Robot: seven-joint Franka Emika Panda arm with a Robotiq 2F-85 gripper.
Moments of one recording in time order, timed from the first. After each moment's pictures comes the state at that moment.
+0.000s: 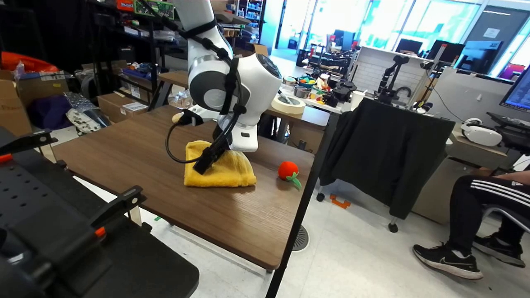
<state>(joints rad) -0.23 1.00 0.06 -1.65 0.58 2.50 0.70</state>
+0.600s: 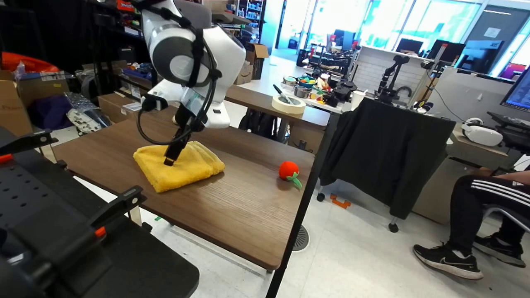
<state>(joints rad) -0.07 0.83 0.02 -1.86 0.49 2.43 0.51</state>
